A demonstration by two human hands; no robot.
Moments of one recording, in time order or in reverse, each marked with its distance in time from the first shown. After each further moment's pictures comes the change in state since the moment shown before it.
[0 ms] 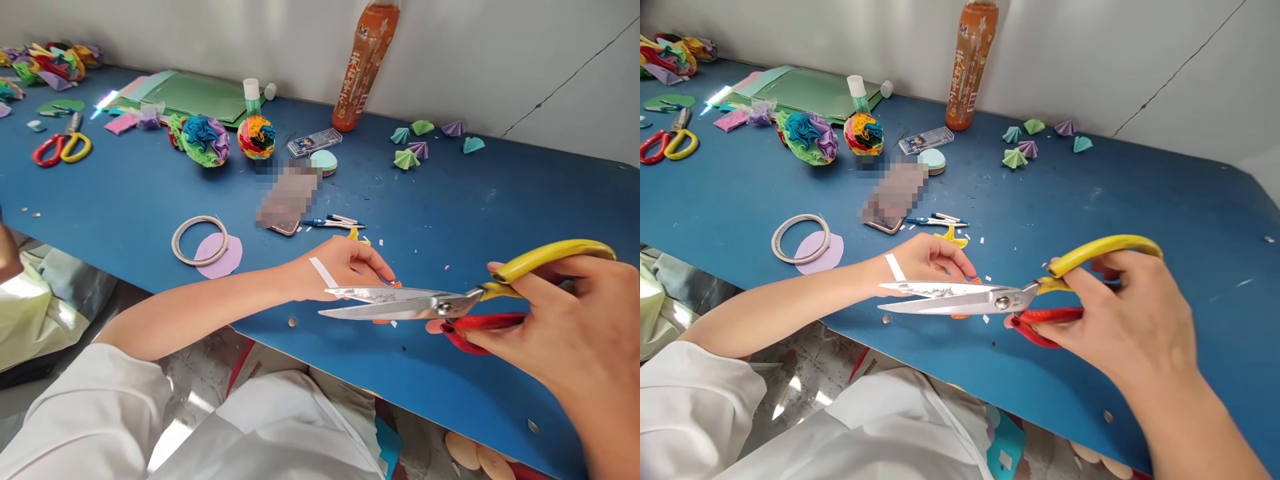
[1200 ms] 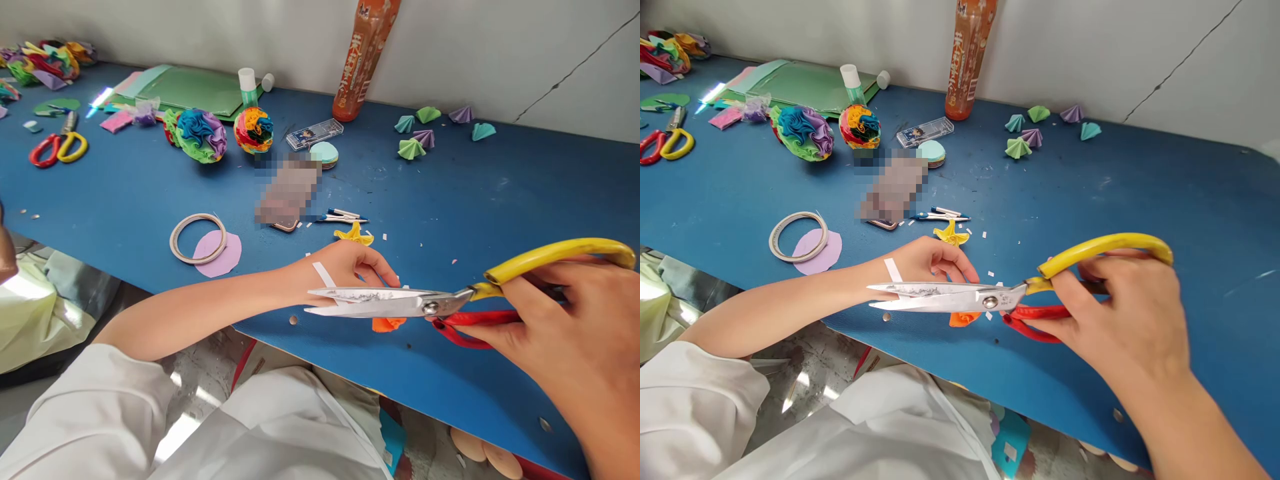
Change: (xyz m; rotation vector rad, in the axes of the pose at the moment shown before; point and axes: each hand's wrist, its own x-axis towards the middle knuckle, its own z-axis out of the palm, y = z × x) left_hand -0.001 -0.005 0.001 0.090 -0.072 -0.051; right_hand 0.008 -0.012 -0.003 0.109 -0.036 -0.065
